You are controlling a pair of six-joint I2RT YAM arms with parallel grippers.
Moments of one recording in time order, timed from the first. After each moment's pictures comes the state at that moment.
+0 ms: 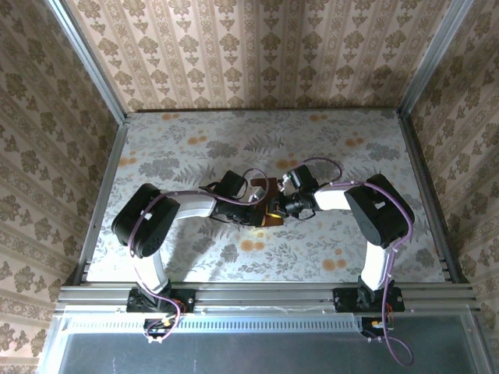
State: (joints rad) left arm -0.70 1.80 0.89 -0.13 0.65 -0.38; right arm 0.46 1.87 0.88 -0.01 -0.62 0.71
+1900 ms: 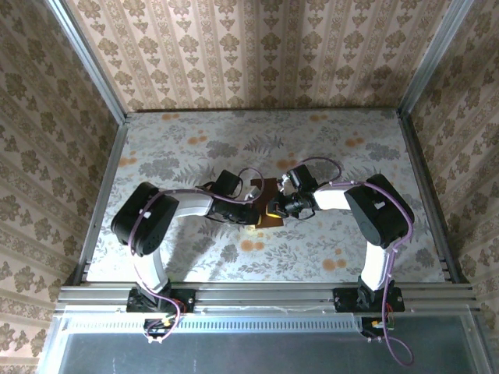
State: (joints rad) left arm -0.65 1.81 0.88 -0.14 0.66 -0.37; right arm 0.47 1.87 0.90 -0.04 -0.61 0.70
